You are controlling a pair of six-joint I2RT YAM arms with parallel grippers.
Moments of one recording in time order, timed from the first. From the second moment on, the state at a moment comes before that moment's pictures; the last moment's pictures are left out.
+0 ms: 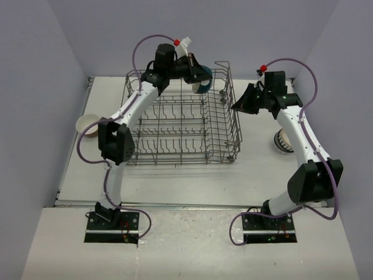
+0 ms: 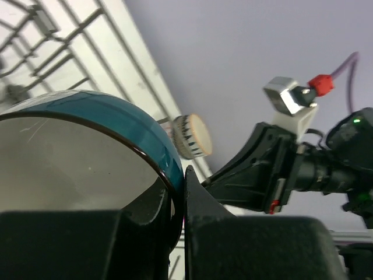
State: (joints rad) left arm -0.44 2.22 2.18 -0.16 0.74 -0.89; right arm 0.12 1.54 1.46 -0.69 -0.38 0.53
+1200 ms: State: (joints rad) left arm 0.16 2.02 1.84 -0.83 -0.30 -0.28; right arm 0.12 1.57 1.50 -0.72 -0.39 0.52
